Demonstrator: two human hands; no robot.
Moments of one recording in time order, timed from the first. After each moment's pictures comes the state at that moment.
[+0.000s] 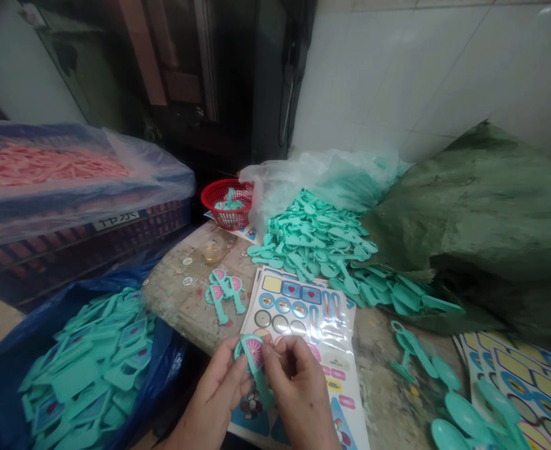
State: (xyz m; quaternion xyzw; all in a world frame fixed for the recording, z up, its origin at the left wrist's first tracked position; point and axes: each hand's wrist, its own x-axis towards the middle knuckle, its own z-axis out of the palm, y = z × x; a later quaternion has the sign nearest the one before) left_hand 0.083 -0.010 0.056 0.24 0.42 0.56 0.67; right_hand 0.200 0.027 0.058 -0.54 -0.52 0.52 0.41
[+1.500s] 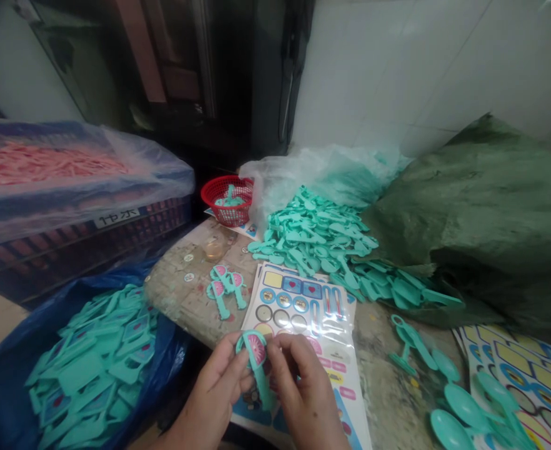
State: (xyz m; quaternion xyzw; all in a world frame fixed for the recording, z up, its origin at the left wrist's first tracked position) left_hand 0.081 -0.012 0.053 0.24 0.40 0.56 0.69; right_hand 0.213 0.021 0.066 -0.49 -0.66 0.43 0.37
